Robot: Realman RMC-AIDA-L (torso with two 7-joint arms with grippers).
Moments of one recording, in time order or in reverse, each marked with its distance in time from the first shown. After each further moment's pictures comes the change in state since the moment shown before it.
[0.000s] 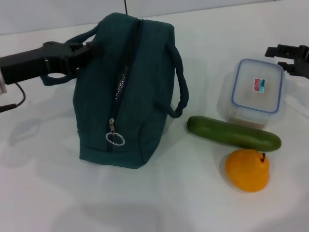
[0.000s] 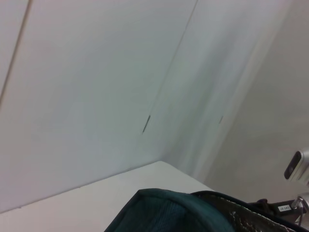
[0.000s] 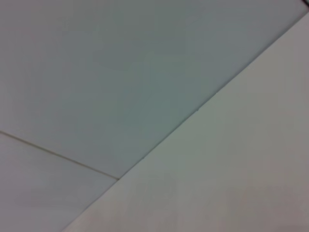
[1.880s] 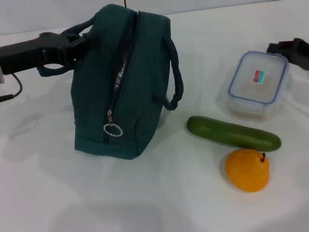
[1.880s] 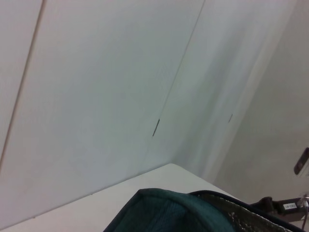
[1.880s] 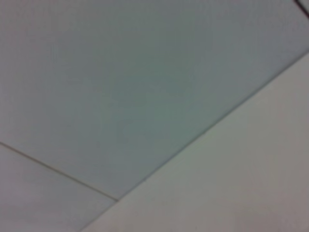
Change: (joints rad) left arm -0.028 0.004 0.000 -0.025 -0.001 -0.017 -0.003; right arm -0.038 0.068 -0.137 -0.140 0.155 0.077 -0.009
